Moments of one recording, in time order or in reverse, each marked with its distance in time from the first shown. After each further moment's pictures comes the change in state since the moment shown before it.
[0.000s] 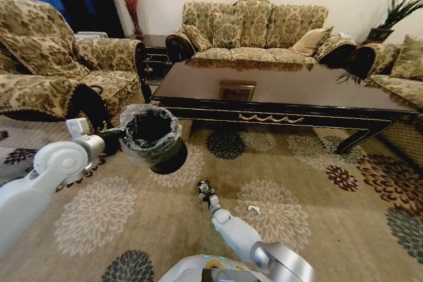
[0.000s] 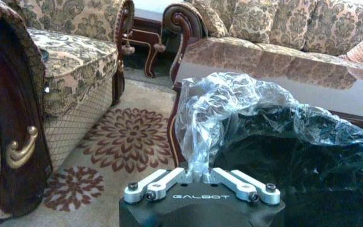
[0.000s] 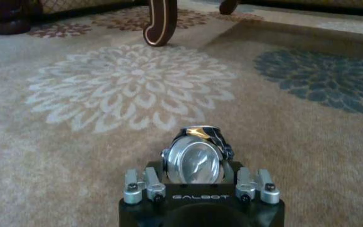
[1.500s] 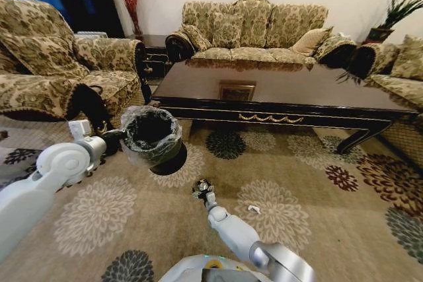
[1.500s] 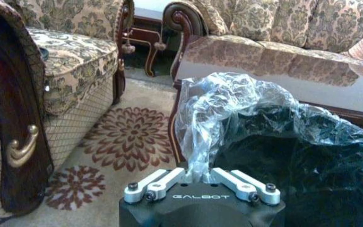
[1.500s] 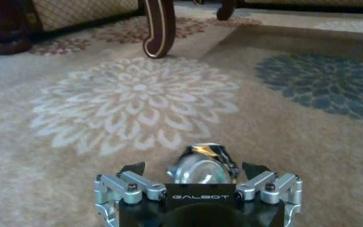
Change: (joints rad) left arm -0.006 -0.007 0.021 0.005 0.023 -0.002 0.002; right arm 0.006 0.001 0.011 0.042 0.036 -0.027 -0.001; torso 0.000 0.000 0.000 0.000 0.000
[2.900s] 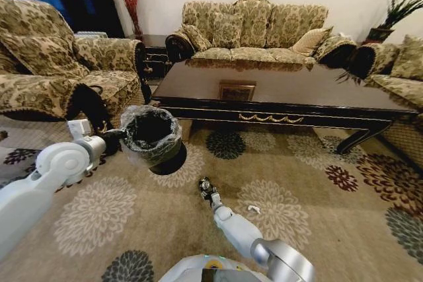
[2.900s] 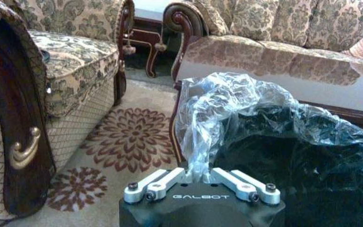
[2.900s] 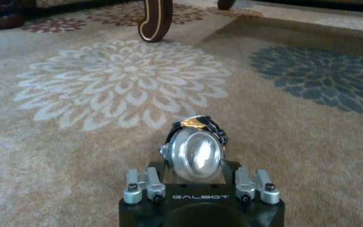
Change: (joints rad) left arm 0.005 0.009 -0.007 -0.001 0.001 0.000 -0.002; right arm 0.015 -0.001 0.016 -0.073 -0.047 0.011 -0.030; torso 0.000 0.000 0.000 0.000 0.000
